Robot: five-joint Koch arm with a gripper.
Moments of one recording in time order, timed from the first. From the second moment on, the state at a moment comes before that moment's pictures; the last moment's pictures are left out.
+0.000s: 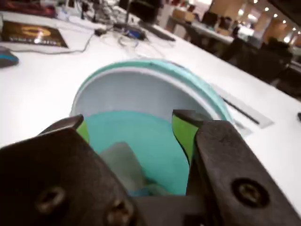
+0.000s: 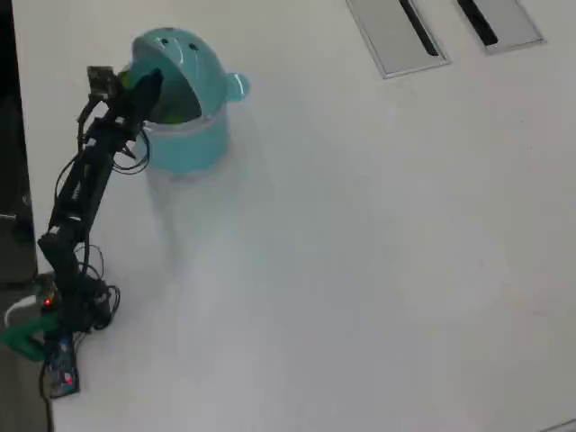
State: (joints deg) arm -53.9 87.0 68.5 20.6 -105.5
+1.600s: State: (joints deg) arm -29.7 128.0 89.1 10.7 -46.1
